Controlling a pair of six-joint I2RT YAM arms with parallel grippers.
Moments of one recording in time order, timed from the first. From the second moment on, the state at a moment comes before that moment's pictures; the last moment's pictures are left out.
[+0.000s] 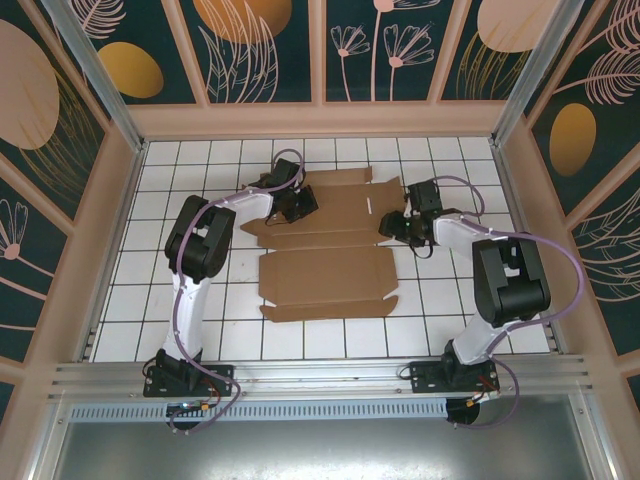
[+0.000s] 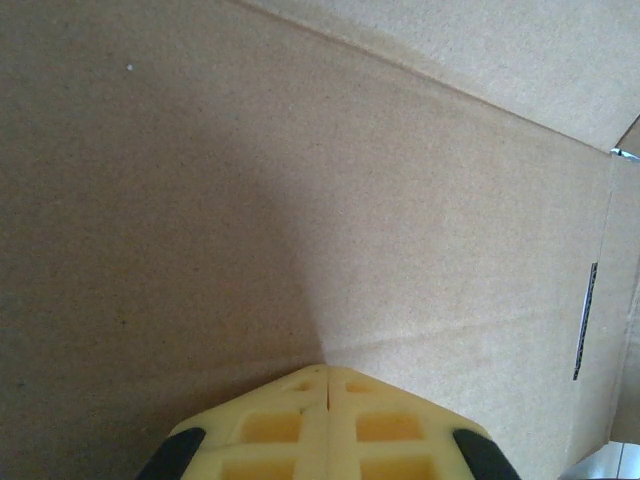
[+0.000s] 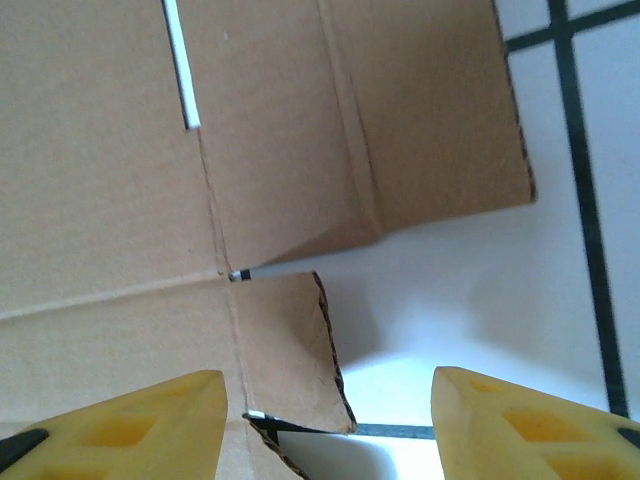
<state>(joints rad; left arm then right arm) -0.45 2.24 1.54 -0.22 0.30 -0.85 0.24 1.67 0.92 -0.28 -0.22 0.48</state>
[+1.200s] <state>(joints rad) -0.43 2.24 1.53 -0.21 0.31 -0.85 0.39 1.78 1.08 -0.29 -0.41 0.50</state>
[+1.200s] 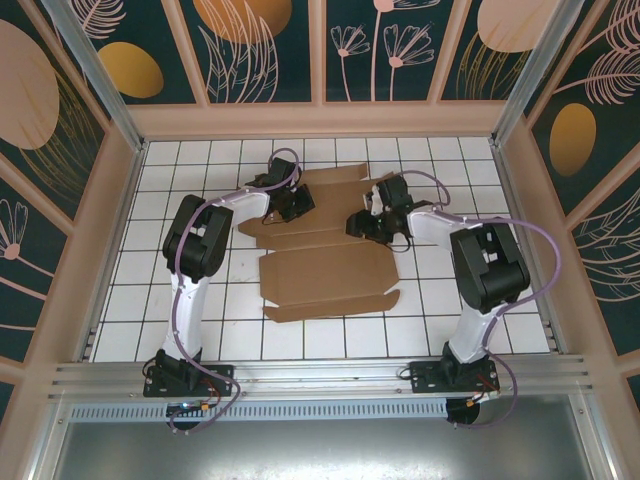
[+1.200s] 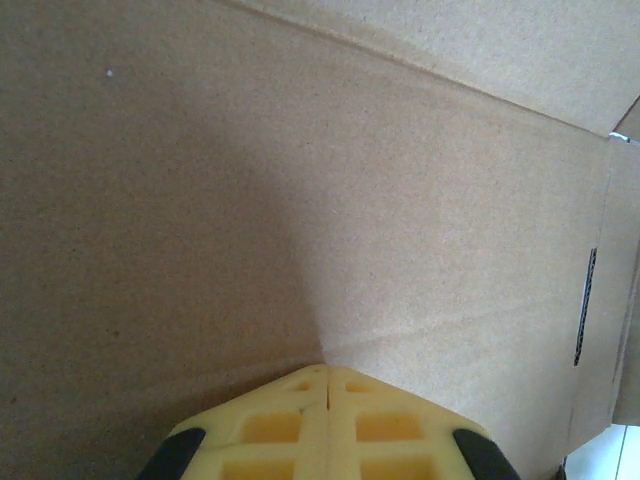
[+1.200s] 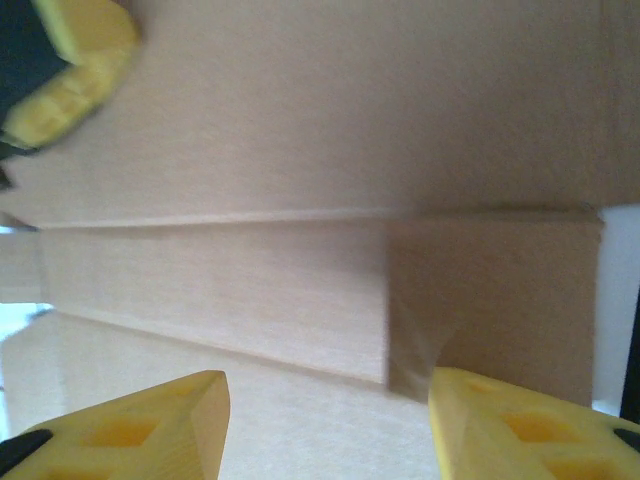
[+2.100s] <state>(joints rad) -0.43 2.24 1.61 -0.34 0.33 -0.73 0.49 2.16 1.55 -0.46 -0.10 0.51</state>
